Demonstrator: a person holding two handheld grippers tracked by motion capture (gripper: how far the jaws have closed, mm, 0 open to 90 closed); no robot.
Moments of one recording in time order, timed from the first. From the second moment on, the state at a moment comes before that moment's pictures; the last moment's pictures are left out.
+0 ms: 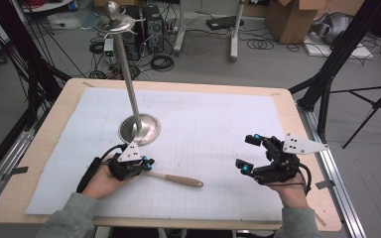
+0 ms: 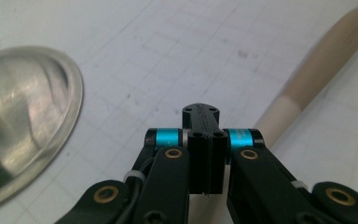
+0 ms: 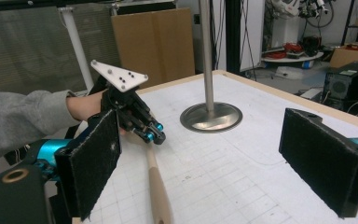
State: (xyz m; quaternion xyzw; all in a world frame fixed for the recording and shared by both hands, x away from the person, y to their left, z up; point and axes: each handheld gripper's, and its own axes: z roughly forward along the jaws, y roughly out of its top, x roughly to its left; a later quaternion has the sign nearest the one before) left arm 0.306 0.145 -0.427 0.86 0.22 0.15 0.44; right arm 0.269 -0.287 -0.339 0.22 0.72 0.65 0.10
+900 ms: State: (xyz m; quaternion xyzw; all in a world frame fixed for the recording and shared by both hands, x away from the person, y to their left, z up) left arm 0.270 0.094 -0.433 0.86 0.16 0.09 0.47; right arm 0.267 -0.291 -0.339 0.22 0.72 0.65 0.11
